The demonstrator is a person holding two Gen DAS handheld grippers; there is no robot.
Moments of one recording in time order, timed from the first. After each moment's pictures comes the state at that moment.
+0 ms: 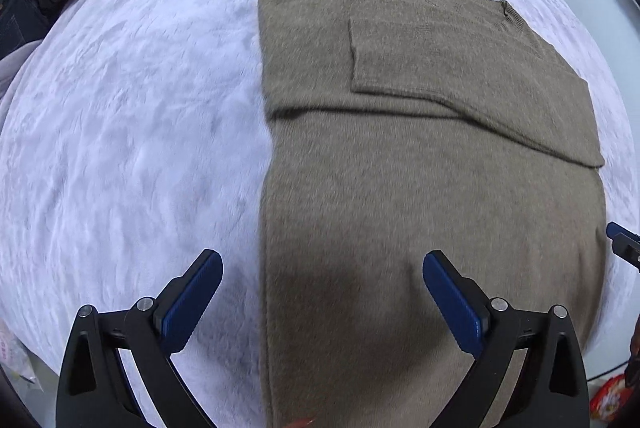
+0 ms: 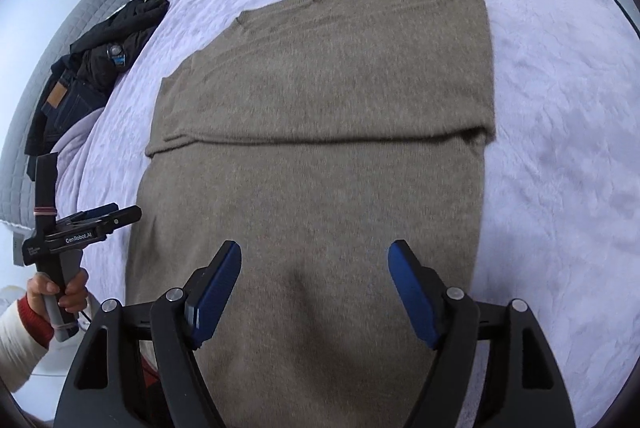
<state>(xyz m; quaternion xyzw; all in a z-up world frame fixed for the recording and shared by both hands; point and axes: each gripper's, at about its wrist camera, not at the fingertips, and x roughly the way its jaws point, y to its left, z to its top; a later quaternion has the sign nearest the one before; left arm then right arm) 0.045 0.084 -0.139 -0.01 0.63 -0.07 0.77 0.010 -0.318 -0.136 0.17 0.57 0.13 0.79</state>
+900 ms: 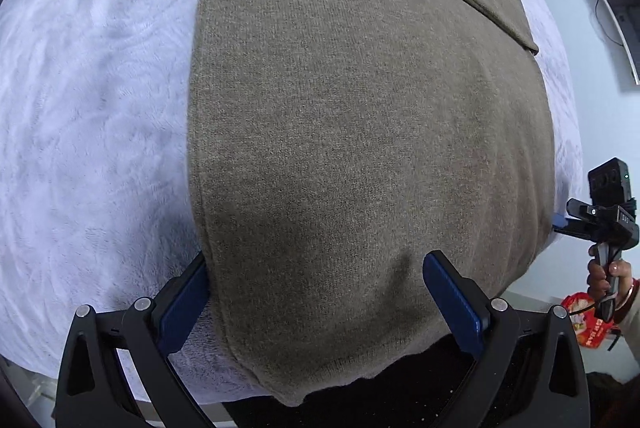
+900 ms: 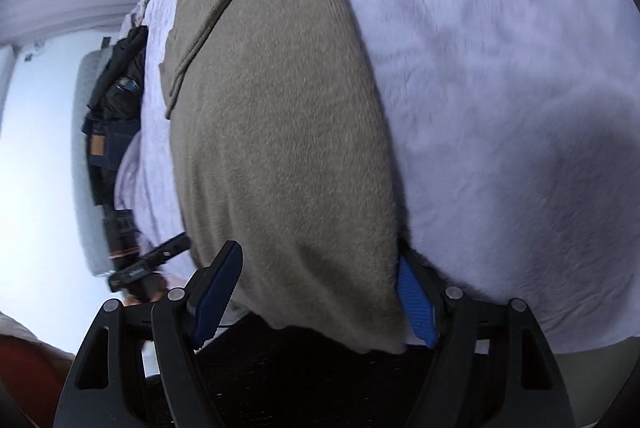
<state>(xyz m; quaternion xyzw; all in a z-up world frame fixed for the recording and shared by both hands) -0.061 0.115 -0.173 -0.08 0.70 -0.21 0.67 -0.119 -0.370 -0.219 0.42 0.62 0.16 0.64</state>
